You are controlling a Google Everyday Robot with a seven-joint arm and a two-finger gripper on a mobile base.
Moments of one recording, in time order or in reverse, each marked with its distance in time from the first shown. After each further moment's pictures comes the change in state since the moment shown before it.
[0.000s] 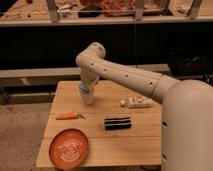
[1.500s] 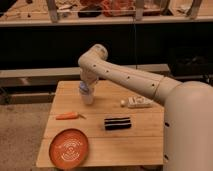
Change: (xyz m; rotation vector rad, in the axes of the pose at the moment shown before) arm 0.002 -0.004 0.005 0.044 -0.010 -0.036
